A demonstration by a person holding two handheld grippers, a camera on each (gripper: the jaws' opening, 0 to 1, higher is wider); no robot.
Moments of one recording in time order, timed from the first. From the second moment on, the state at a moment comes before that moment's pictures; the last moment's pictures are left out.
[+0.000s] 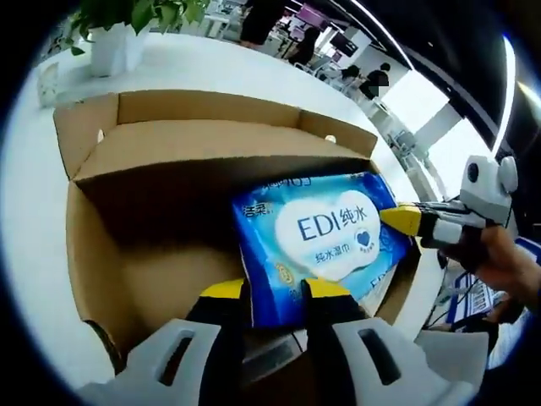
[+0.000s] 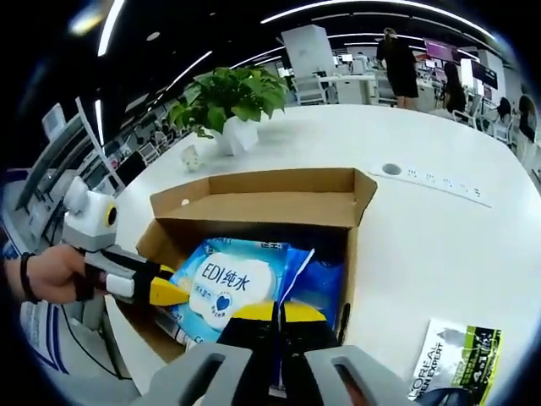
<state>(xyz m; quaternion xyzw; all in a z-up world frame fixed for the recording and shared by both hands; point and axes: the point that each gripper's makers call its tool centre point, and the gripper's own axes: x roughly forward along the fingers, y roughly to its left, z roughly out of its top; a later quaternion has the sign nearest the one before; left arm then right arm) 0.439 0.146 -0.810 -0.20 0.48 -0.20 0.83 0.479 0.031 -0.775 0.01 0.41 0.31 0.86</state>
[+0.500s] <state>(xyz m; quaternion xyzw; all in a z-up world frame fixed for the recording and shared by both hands) 0.438 0.145 -0.810 -0.22 0.47 -0.20 0.83 0.476 0.039 -0.777 0.04 0.41 0.34 0.84</state>
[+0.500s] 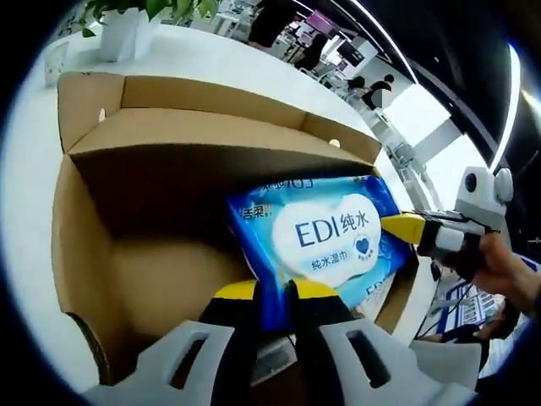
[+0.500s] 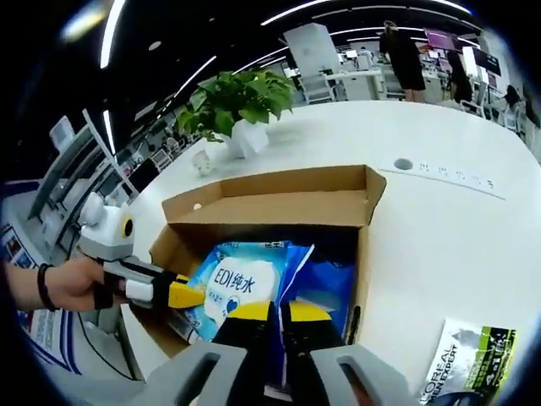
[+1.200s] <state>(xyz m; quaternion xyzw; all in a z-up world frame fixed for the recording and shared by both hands) 0.434 0.159 -0.781 -0.22 0.43 -0.19 0.85 0.470 0.051 -0.754 0.03 0.38 0.36 0.85</state>
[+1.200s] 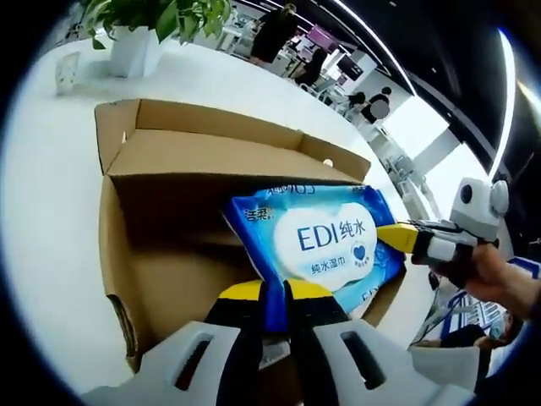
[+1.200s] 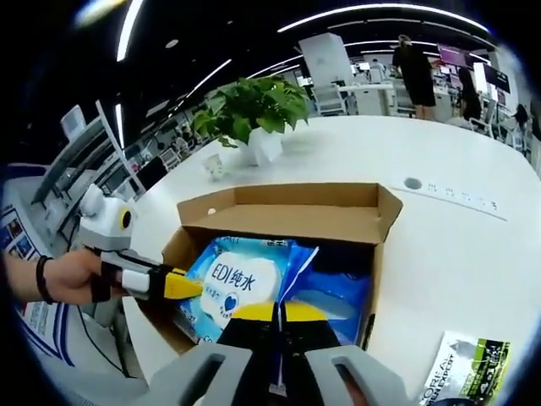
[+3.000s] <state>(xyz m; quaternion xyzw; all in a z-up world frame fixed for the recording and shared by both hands) 0.422 0.032 -0.729 -0.15 0.42 -0.28 0.85 0.430 -0.086 -0.713 0.06 0.34 0.28 0.90</state>
